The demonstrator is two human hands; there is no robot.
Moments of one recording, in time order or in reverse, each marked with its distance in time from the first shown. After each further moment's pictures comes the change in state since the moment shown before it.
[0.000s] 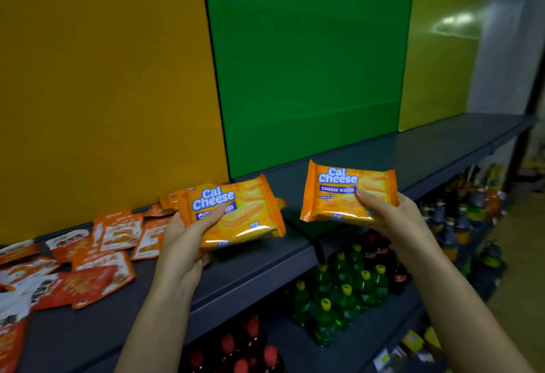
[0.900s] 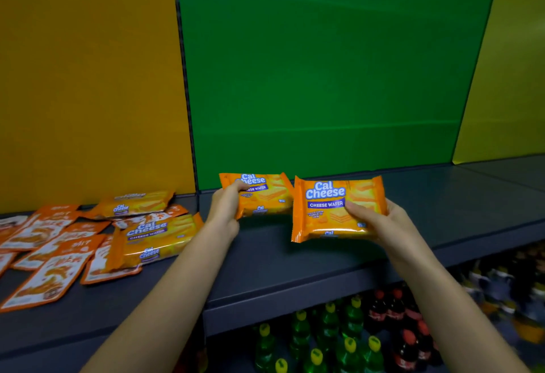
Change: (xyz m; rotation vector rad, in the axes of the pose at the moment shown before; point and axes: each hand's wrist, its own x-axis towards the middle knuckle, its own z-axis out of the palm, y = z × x) left_hand 0.133 -0.067 0.216 -0.025 0.297 -0.114; right_hand 0.203 0.004 -0.092 -0.084 -0.368 0.079
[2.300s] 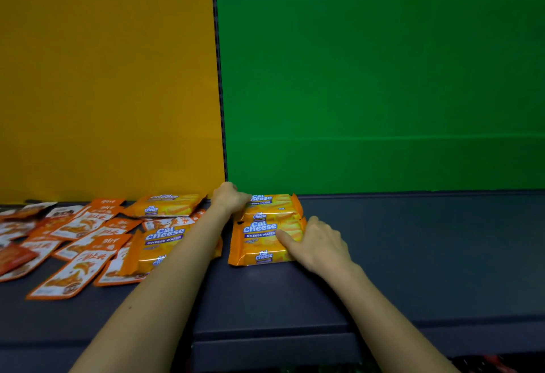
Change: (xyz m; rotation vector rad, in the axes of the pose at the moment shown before) left_hand 0.085 0.019 -0.025 0.970 0.315 0.167; right_hand 0.069 0.036 0.110 -1.112 -0.266 -0.203
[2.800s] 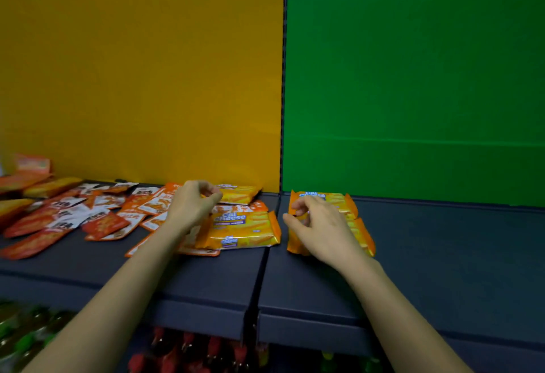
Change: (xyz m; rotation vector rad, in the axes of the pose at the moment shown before) left_hand -0.056 -0.090 -0.132 0.107 0.283 0.209; right_hand -0.018 -0.070 0.008 0.243 0.101 -0.510
